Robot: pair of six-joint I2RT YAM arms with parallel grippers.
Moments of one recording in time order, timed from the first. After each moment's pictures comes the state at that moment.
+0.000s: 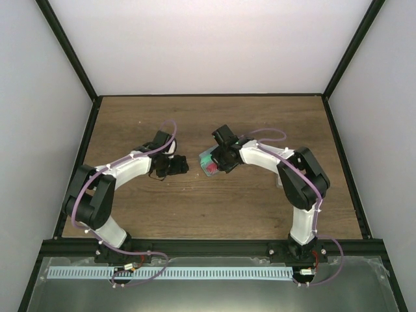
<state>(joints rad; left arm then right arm) -0.44 1.62 0.93 -0.44 0.20 -0.51 0.65 1.88 1.25 -0.46 -0.07 1.45</state>
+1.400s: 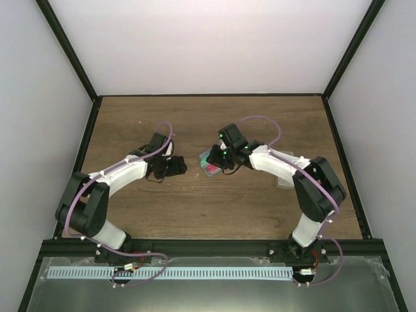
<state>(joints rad) -0.44 1.54 0.89 -0.43 0.20 -0.55 0.65 1.69 1.13 -0.33 -0.23 0.94</state>
